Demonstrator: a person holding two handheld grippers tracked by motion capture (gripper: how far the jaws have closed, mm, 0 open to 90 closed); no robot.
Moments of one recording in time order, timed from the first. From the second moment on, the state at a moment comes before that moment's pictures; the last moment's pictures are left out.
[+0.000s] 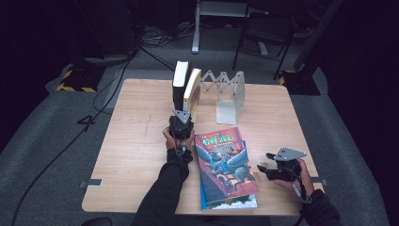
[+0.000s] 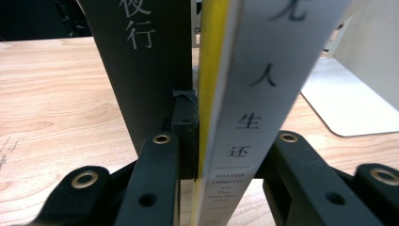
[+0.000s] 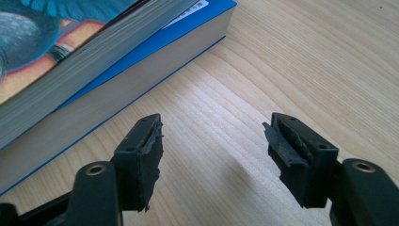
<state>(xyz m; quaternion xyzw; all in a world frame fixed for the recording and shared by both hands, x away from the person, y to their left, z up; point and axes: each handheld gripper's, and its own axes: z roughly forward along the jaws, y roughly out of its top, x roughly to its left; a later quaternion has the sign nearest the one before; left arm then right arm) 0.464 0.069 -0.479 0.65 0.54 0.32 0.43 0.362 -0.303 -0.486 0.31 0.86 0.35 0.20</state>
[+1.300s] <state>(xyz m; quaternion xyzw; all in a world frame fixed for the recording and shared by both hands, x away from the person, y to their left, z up) 0.458 0.090 -0.478 0.72 0.46 0.28 0.45 0.363 -0.303 -0.488 0.31 0.86 0.35 0.19</state>
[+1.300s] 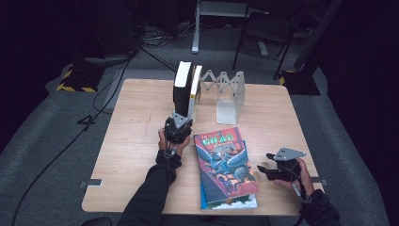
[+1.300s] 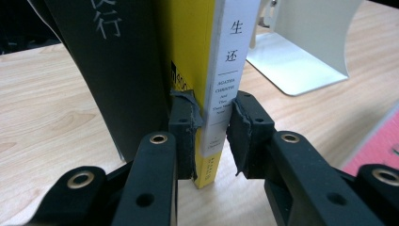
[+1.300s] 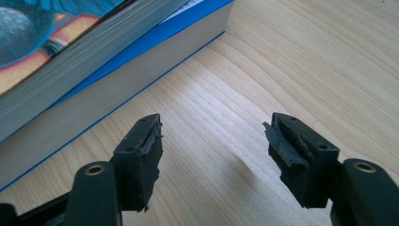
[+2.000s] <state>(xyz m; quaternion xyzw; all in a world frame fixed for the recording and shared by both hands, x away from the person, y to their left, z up) 0.470 0.085 -0.478 0.69 0.50 0.27 0.46 0.363 -0.303 -0.489 0.31 0.86 0.35 0.19</state>
